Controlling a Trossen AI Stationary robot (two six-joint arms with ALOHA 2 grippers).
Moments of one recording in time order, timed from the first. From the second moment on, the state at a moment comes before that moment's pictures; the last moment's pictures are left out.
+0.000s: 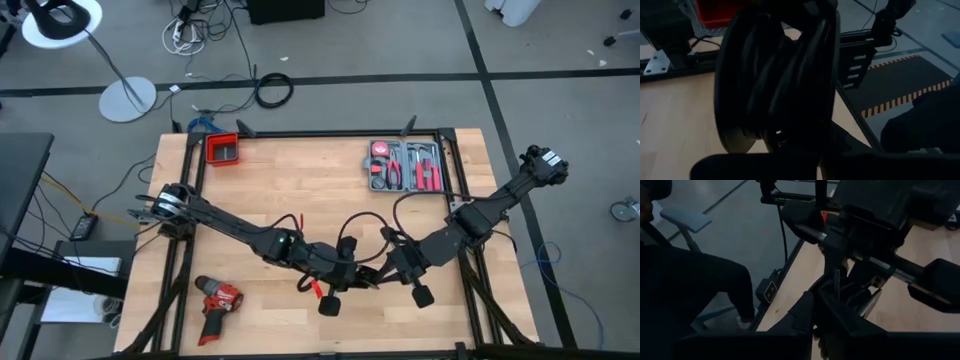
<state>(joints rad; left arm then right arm) -0.34 1.91 1.53 0.00 -0.03 -0.06 0.58 1.26 1.12 -0.38 0.15 0.18</state>
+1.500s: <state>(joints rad) -0.34 2.09 1.48 0.00 -0.09 -0.19 0.58 1.27 0.63 0.08 0.20 0.41</state>
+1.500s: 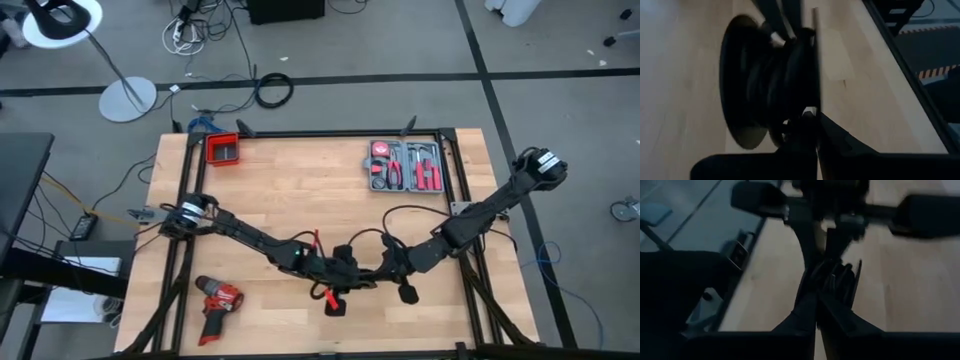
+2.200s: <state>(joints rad) -0.30 2.20 1.48 -0.01 -0.09 -0.26 0.59 1.46 0.43 0.40 0.22 0.54</state>
